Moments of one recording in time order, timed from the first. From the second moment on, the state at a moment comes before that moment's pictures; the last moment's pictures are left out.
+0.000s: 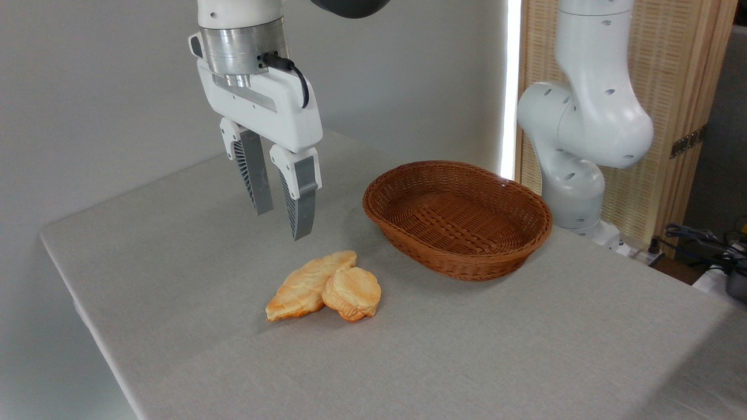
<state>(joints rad) -0.12 -0.03 0.00 -1.72 -0.02 1.75 0.64</state>
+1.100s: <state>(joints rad) -0.09 -0.01 0.02 -1.81 -0.02 1.74 0.82</state>
